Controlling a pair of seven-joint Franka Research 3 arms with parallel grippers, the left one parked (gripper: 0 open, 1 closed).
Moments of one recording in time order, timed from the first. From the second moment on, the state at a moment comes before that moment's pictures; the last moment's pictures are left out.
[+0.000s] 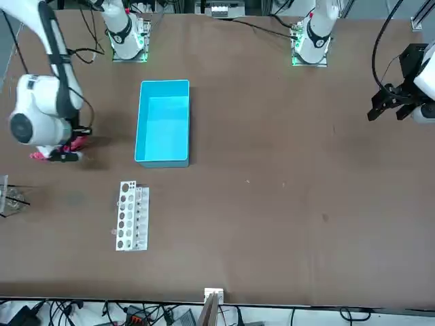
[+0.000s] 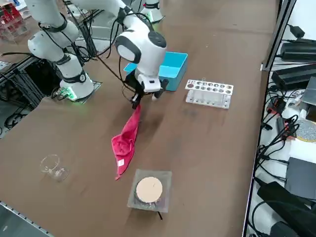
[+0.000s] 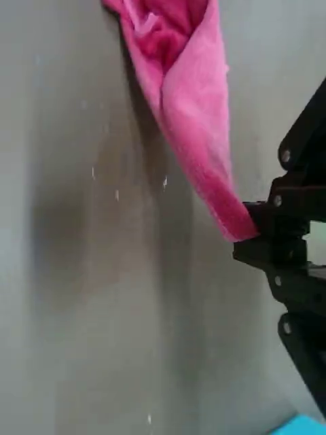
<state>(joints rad) -0.12 0.27 0.03 -2.13 -0.11 2.00 -0.05</state>
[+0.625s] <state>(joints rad) 0.04 0.29 0.04 -2.09 0.20 2.02 -0.01</state>
